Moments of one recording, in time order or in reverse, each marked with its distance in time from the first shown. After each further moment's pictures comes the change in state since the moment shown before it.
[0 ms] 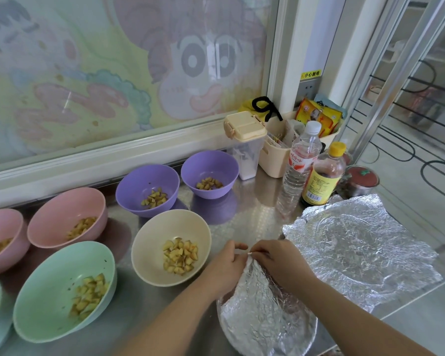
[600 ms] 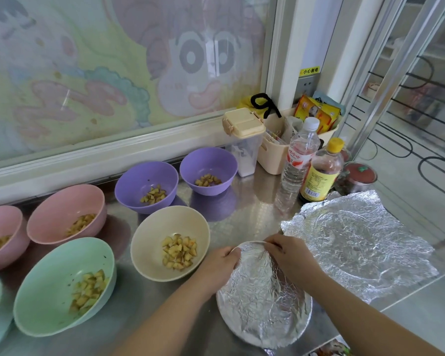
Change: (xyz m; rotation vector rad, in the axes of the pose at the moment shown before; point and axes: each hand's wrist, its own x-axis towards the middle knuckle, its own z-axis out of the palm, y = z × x) left_hand -0.004 -0.004 -0.002 -0.044 0.058 -0.050; right_hand -0.004 0.023 -0.005 0.089 0.065 0.156
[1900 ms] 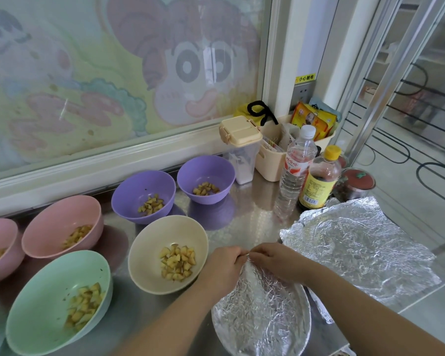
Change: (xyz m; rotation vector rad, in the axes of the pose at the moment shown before) left_hand 0.015 0.019 0.001 0.410 0.050 0.303; right_hand 0.025 -0.013 -0.003 0.035 -0.413 0.014
